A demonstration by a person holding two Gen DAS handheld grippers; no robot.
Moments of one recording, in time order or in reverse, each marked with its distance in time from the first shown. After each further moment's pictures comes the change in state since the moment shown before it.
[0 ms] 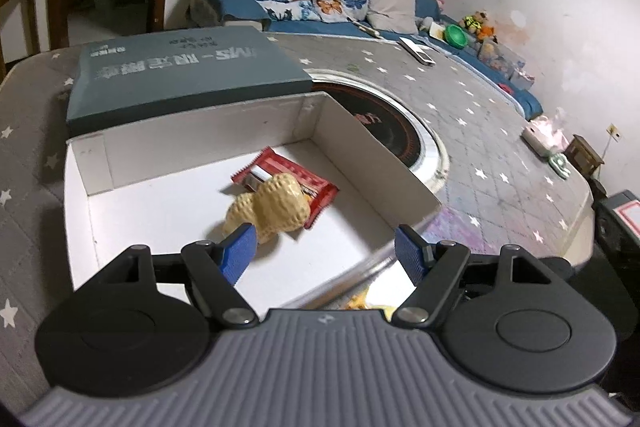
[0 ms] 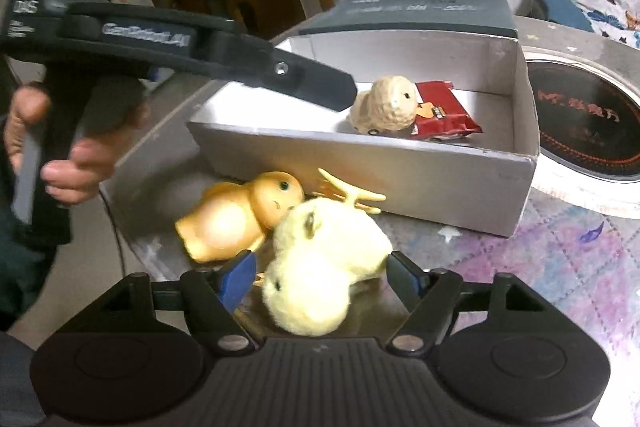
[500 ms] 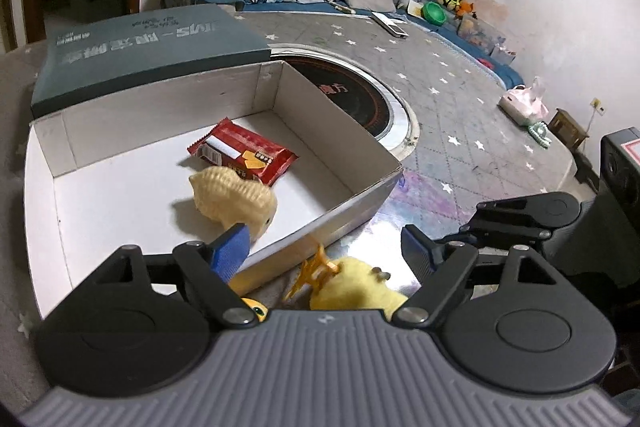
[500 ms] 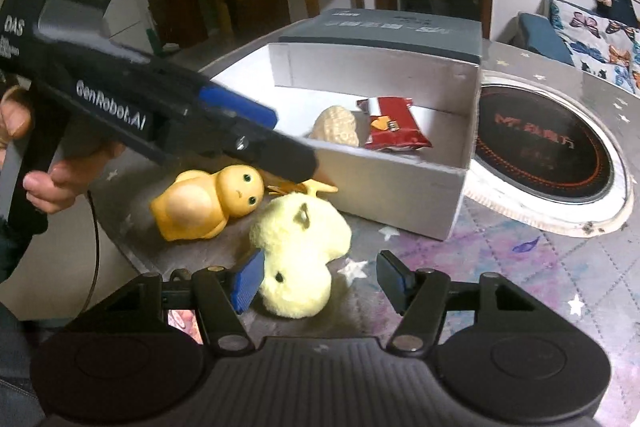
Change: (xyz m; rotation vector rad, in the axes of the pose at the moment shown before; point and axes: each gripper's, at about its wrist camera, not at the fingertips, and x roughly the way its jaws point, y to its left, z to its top) left arm 0.004 -0.028 -0.014 0.051 0.041 -0.046; right arm -0.030 -0.002 -0.006 -0.091 -0.010 -0.101
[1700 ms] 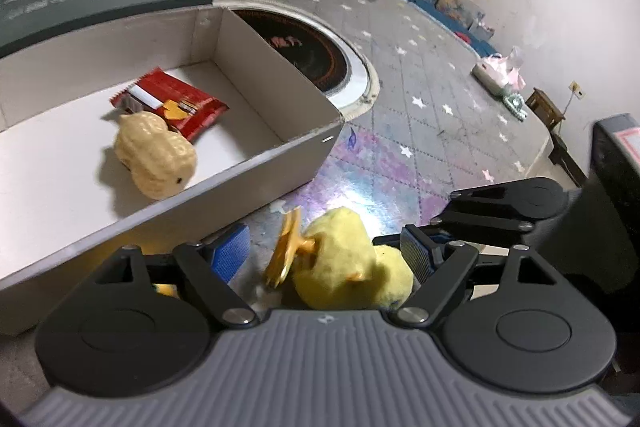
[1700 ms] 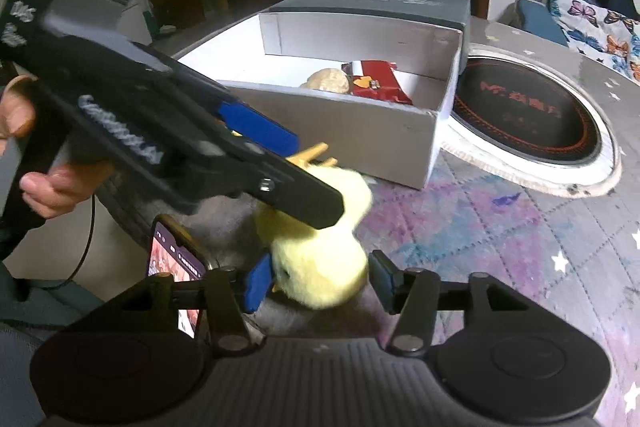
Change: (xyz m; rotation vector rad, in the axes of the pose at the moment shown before) left arm 0.048 -0.032 -0.016 -0.025 0.122 -0.099; right arm -0.015 -0.017 -0.029 0.002 0.056 -0.021
